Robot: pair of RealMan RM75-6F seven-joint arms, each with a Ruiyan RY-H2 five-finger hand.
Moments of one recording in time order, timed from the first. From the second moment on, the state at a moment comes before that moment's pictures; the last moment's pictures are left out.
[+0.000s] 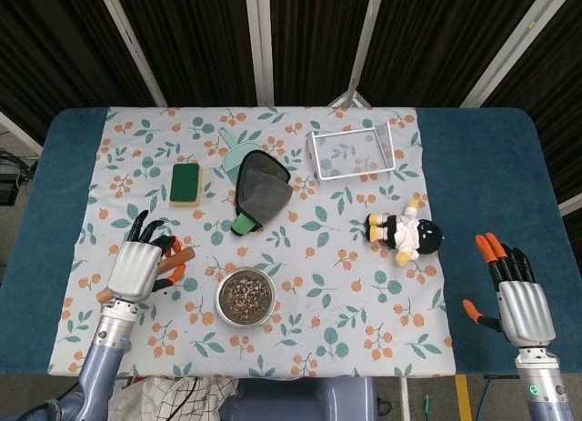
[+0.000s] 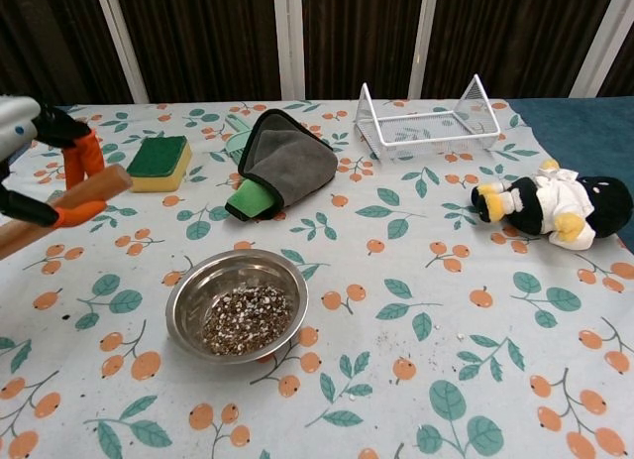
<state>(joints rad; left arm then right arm) -0.37 -1.55 -0.13 -1.63 1.44 1.40 0.43 0.10 -1.19 0.07 -1.64 -1.51 1.47 -0.02</state>
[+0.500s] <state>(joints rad) -0.42 -1.60 -0.22 -1.75 1.55 1.49 0.12 0.10 -1.19 0.07 -1.64 -1.50 1.46 -0.02</state>
